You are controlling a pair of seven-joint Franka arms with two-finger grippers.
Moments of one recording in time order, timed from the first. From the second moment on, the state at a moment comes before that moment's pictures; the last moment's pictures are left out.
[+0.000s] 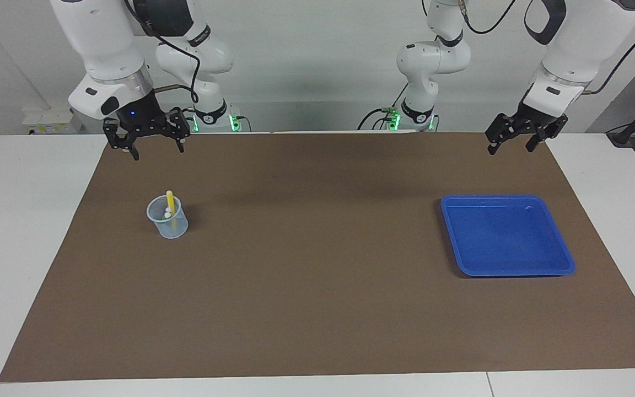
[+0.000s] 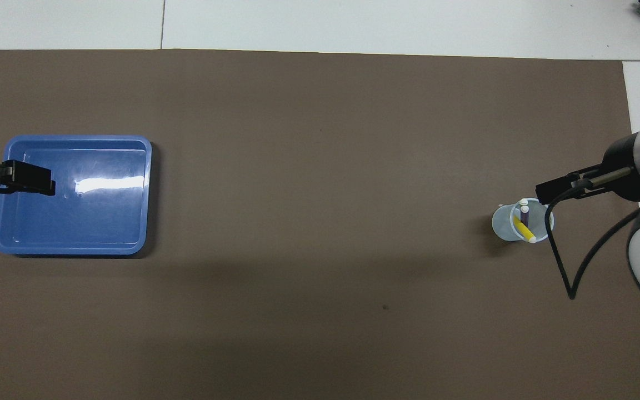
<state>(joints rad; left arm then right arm) 0.02 -0.07 -0.06 -1.68 -0.01 1.62 -0.05 -0.02 -0.03 0.11 -1.63 -0.02 1.60 -0.14</state>
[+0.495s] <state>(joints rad) 0.02 -0.07 -0.06 -1.68 -0.01 1.62 -0.05 -0.02 -0.03 0.11 -1.63 -0.02 1.60 -0.13</state>
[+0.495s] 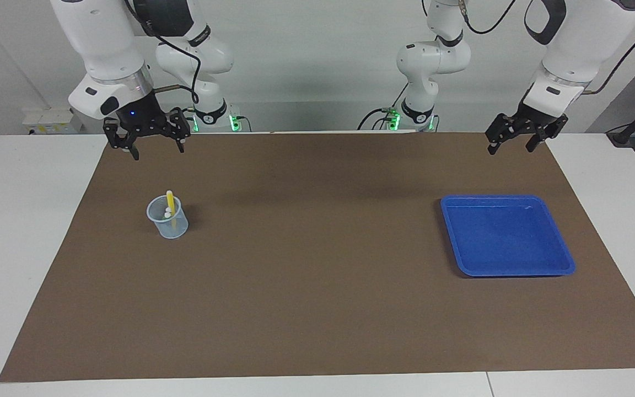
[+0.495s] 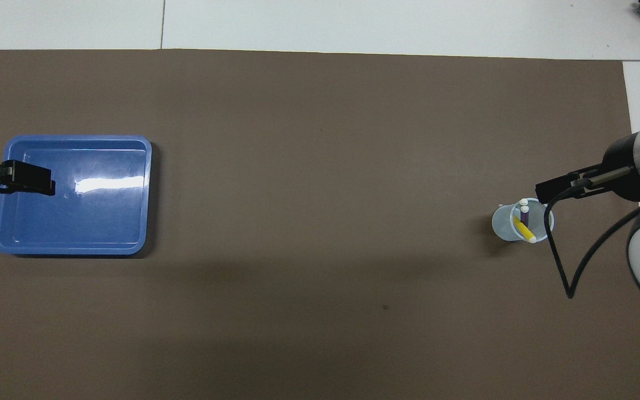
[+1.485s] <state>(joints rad) 0.02 -0.07 -0.05 -1.68 -0.01 1.62 -0.05 -0.08 -0.08 0.10 -1.96 -0.02 1.89 -0.18</state>
